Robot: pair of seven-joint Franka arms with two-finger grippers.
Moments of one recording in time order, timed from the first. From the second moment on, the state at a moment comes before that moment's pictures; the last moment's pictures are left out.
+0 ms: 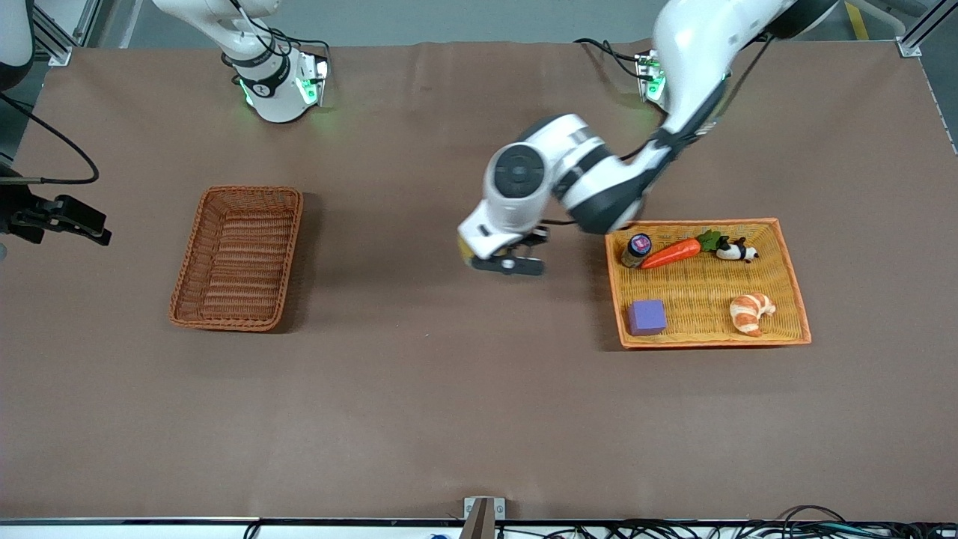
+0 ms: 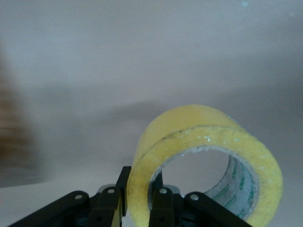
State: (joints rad) left arm -0.37 0.73 -0.59 -1.40 0.27 1.94 -0.83; right arm -0.02 0.10 -0.03 -1.49 -0.03 1.60 -0.01
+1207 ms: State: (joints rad) left arm -0.62 0.88 -0.38 -1.21 0.17 2.07 -0.84; right arm 0.11 0.23 0.18 -1.53 -0.02 1.82 0.35
